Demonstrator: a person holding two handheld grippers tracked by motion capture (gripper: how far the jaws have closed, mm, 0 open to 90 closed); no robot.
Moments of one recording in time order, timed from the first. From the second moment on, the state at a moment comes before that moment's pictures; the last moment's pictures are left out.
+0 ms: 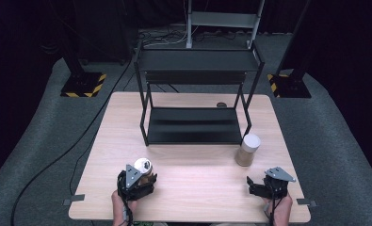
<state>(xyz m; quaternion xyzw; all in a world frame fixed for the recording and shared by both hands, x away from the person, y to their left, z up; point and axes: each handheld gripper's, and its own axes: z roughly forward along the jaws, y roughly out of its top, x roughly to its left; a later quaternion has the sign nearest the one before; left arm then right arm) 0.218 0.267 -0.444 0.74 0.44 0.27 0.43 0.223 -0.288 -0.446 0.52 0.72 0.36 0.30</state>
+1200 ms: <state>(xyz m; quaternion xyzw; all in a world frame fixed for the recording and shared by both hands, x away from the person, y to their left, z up) 0.248 0.254 -0.442 0.75 0.43 0.27 0.43 0.223 -0.288 -0.446 0.51 0.72 0.36 0.30</state>
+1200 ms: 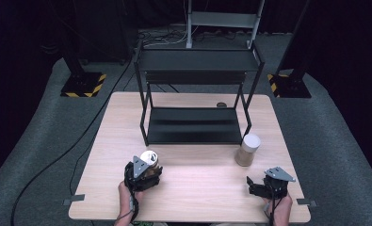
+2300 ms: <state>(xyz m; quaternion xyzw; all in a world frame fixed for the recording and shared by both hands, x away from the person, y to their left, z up) 0.280 0.237 -0.440 0.75 0.43 0.26 0.43 0.222 -0.288 -0.447 0.51 0.72 0.36 0.30</state>
